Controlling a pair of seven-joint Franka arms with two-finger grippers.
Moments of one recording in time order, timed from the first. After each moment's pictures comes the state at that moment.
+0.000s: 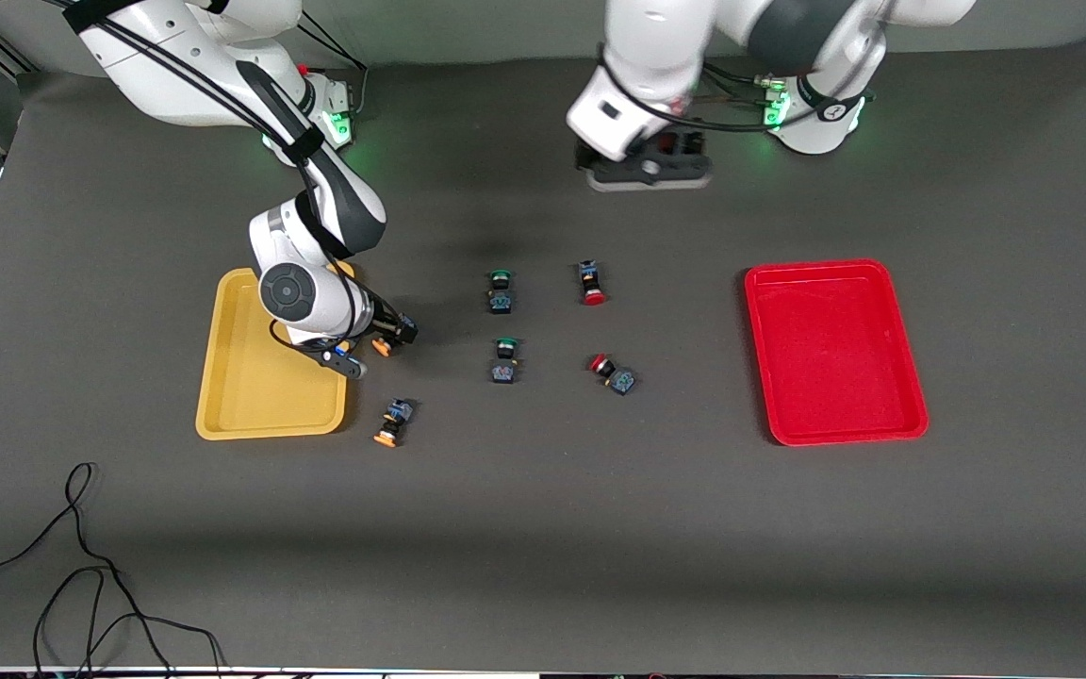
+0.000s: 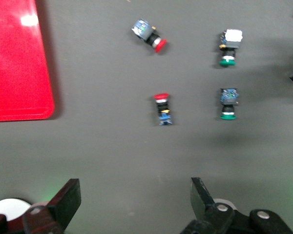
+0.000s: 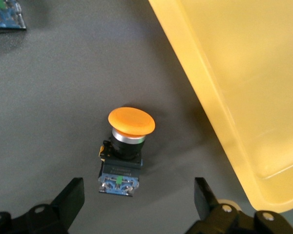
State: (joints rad) left arm -0.38 0.04 -0.47 -1.78 -0.05 1.76 -0.86; right arm 0.11 0.37 0.29 -2.19 0.04 2.32 0.88
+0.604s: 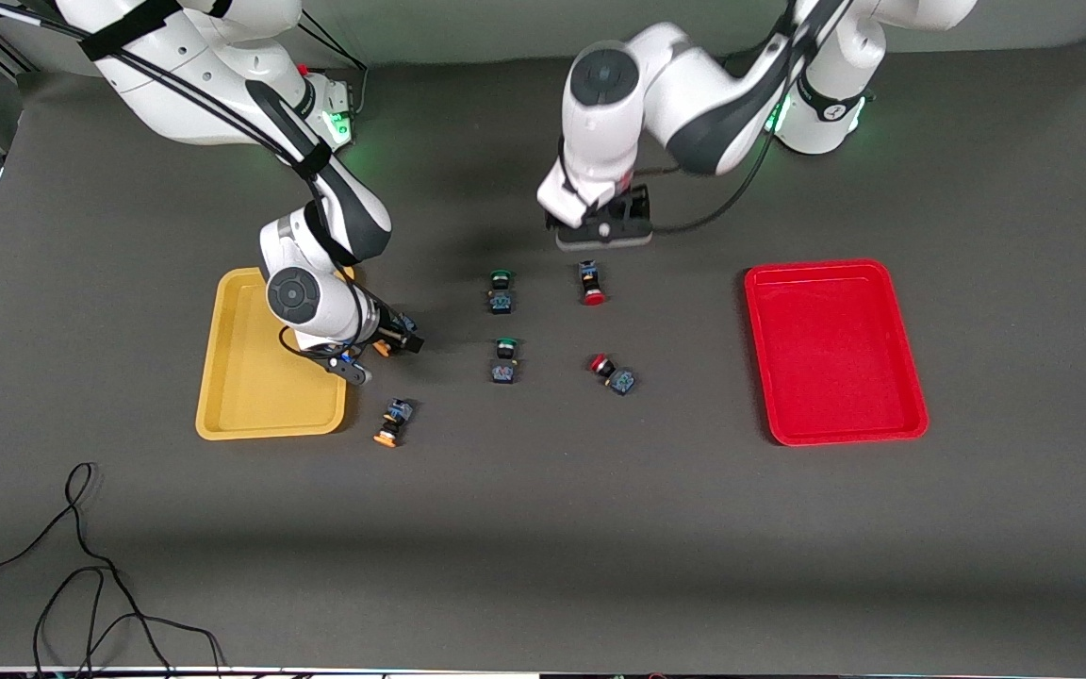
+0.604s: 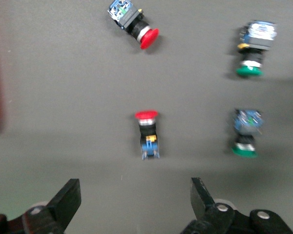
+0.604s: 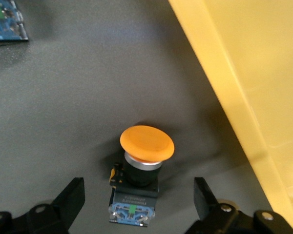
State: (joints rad) left arm -0.44 0.27 -0.47 -1.98 0.11 2.17 -1.06; right arm 0.11 0.43 0.29 -2.20 0.04 2.43 0.88
